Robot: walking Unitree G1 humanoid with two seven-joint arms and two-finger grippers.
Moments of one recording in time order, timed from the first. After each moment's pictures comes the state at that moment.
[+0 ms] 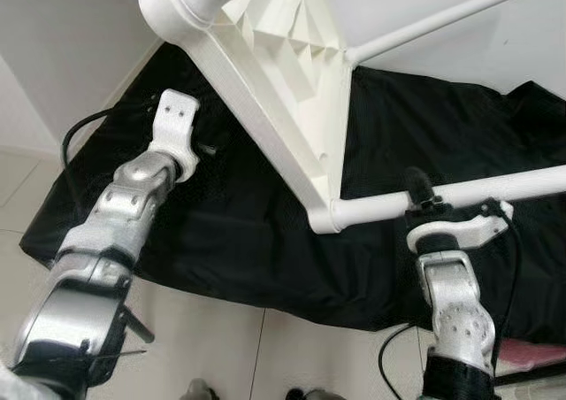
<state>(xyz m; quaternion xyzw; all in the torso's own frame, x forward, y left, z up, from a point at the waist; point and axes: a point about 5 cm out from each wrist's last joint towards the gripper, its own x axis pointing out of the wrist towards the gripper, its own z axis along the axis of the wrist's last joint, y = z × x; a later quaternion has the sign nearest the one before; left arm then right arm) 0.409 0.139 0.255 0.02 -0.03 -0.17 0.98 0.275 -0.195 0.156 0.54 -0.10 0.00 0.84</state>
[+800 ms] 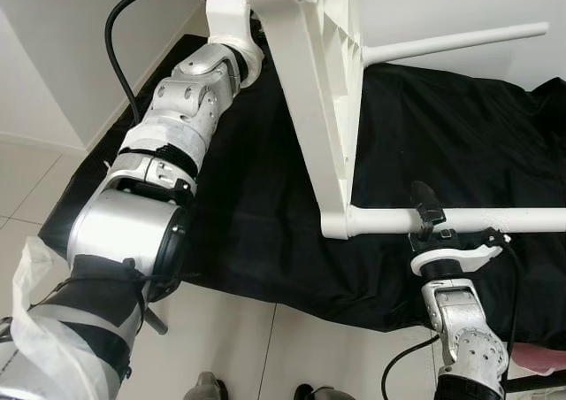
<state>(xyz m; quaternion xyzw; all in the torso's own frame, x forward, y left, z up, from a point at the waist) 0.414 0.068 0.340 -0.04 -0.09 -0.24 0.96 0.261 -0.205 0.135 0.60 -0.10 0.05 0.79</state>
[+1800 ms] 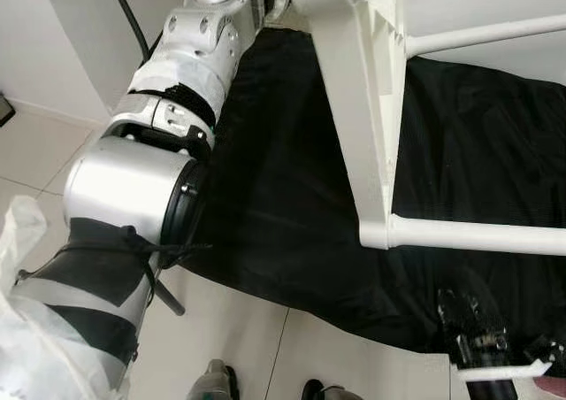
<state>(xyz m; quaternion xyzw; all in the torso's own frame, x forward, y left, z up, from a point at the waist) 0.398 0.043 0.416 -0.04 -0.18 -0.27 0.94 0.132 -0.219 0.077 0.68 -0.06 0.11 0.73</state>
